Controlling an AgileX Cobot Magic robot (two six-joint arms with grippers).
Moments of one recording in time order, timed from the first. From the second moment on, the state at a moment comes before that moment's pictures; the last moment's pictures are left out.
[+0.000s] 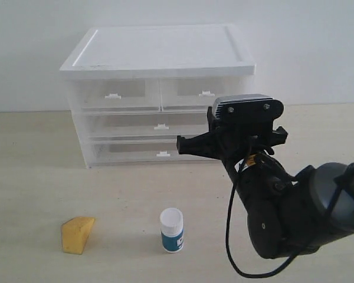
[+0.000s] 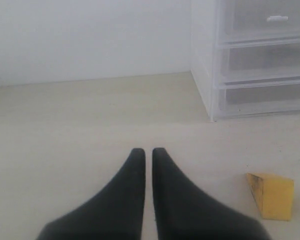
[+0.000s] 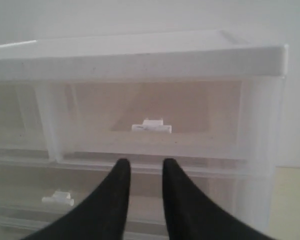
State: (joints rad) left arm 0.00 0.00 0.00 0.04 0.28 0.01; right arm 0.75 1.94 -0.74 0.53 -1.21 -0.14
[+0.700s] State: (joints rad) left arm 0.00 0.00 0.00 0.04 0.28 0.01; right arm 0.75 2.01 -0.89 0.61 -1.22 -0.29
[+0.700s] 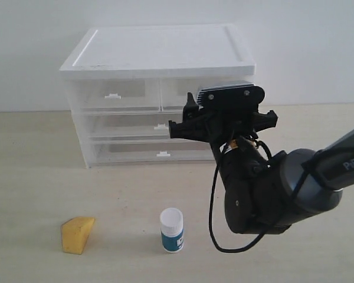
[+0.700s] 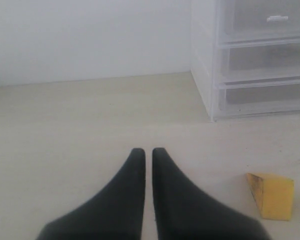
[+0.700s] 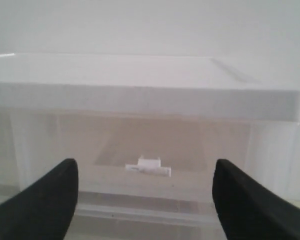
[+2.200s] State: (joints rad) left arm 0.00 0.00 0.00 0.04 0.28 0.01; right arm 0.68 2.11 -1.03 0.56 -1.17 -0.30
